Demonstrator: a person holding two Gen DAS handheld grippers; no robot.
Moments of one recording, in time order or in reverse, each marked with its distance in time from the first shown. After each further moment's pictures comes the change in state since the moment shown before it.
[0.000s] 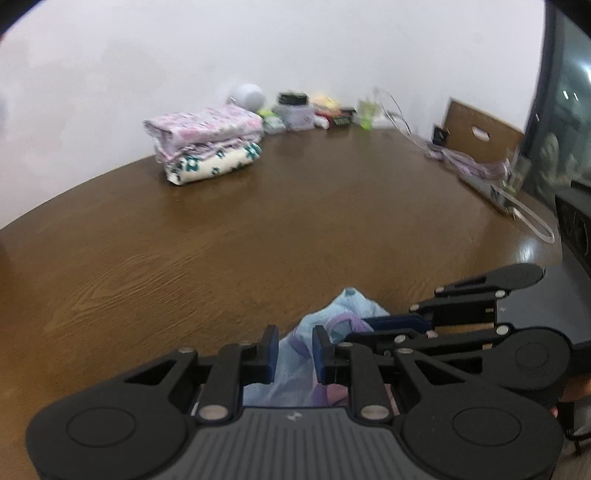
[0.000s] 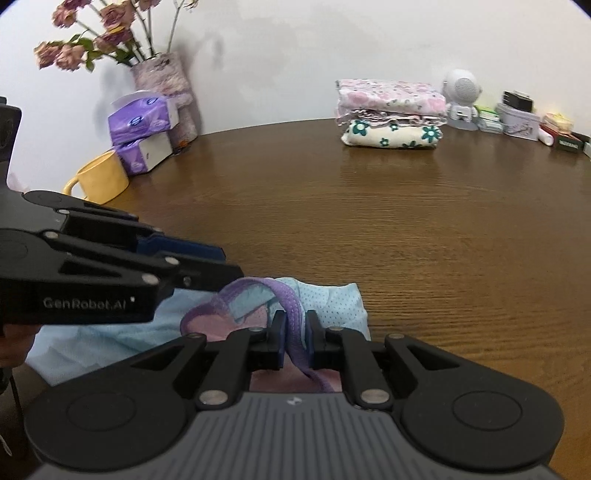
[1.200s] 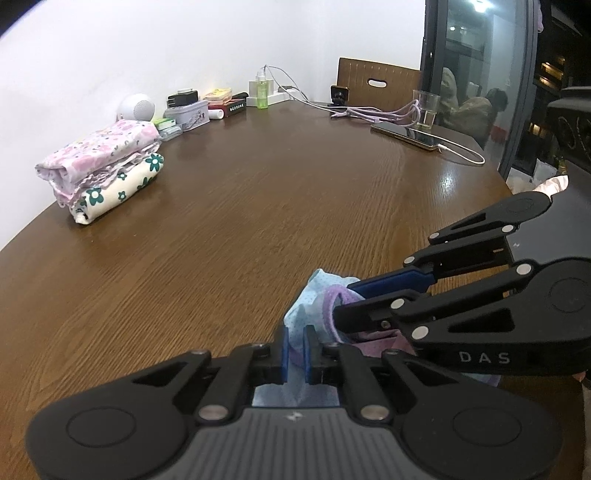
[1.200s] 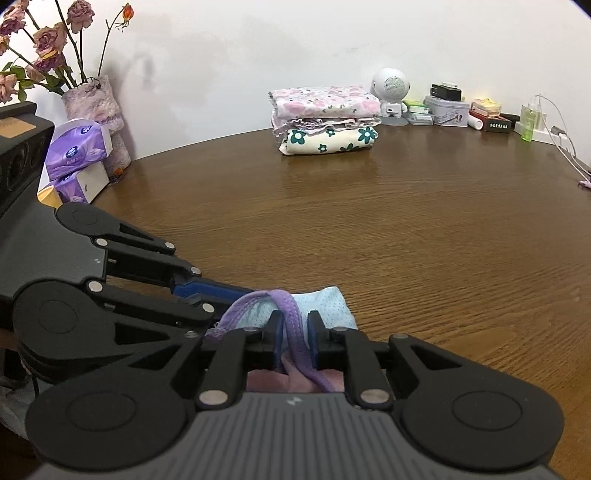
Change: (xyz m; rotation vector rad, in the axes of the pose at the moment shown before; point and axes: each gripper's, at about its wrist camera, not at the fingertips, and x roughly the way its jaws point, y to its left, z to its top) left arm 0.046 0.010 0.003 0.310 0.015 -0.225; right arm 0.000 0.023 0.008 0.133 -0.035 -0.214
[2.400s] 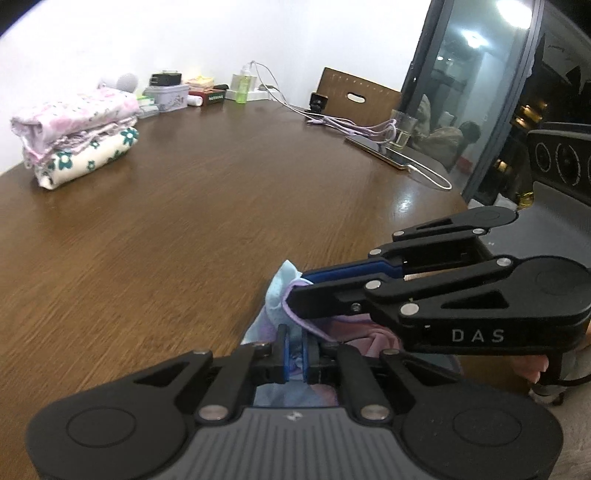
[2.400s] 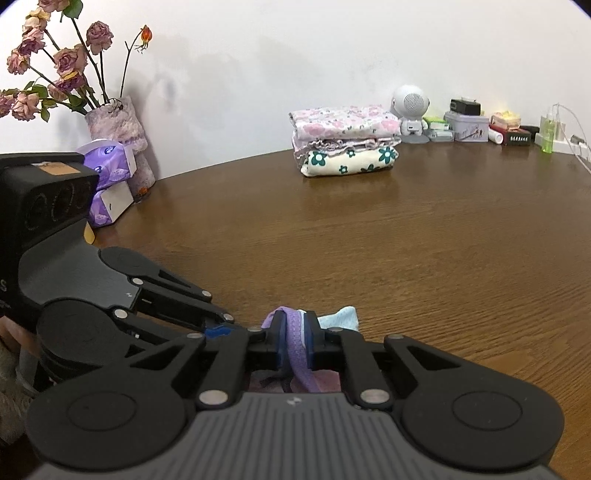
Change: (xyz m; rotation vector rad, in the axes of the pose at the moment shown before) left arm 0.010 0.021 -0.006 -0.126 -0.015 -0.187; right arm -0.003 -0.007 0.009 -0.003 -0.058 0.100
